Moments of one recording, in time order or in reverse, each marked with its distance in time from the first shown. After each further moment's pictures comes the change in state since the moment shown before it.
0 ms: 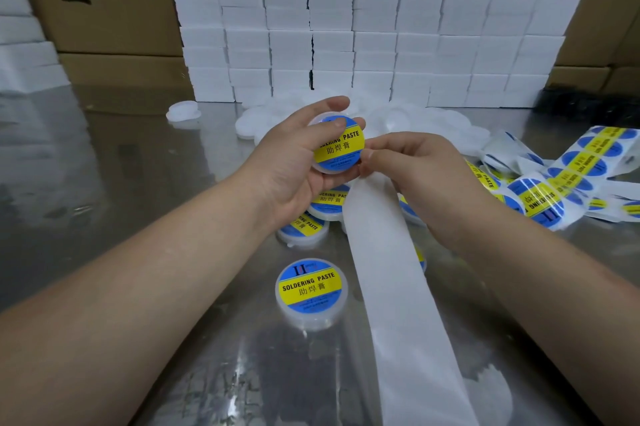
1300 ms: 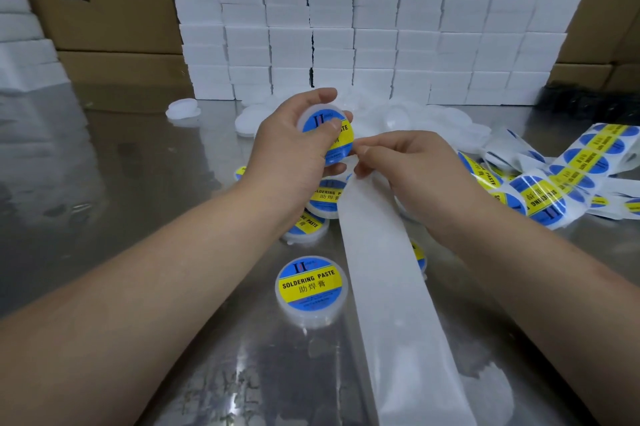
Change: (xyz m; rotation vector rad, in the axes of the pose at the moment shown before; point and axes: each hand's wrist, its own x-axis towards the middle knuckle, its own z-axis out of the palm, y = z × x) left_hand -0.011 0.000 0.010 0.434 0.233 0.244; right_hand -0.002 -0.007 0.005 -0.110 0.055 0.055
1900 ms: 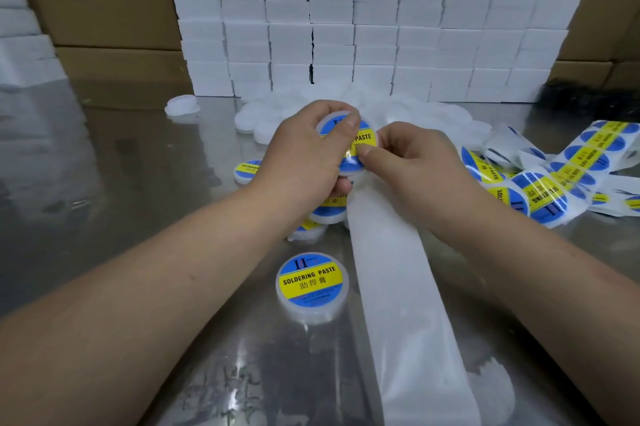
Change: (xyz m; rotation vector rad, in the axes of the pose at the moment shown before) left_hand -0.006 0.004 0.005 0.274 -0.050 -0.051; right_hand 0.004 0.013 0.000 -0.122 0.029 -0.169
